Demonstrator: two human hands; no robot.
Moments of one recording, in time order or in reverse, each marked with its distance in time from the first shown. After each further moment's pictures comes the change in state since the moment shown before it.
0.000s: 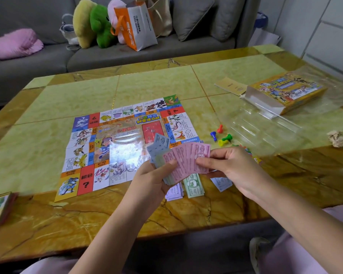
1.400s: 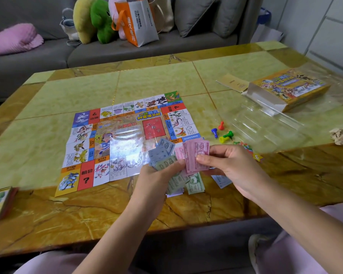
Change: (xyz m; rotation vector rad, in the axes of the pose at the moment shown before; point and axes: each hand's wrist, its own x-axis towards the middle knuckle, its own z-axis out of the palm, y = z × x) left_hand -0.001 -0.013 0.003 0.241 0.125 -0.014; right_hand -0.005 0.000 0.004 -0.005 0.006 -0.029
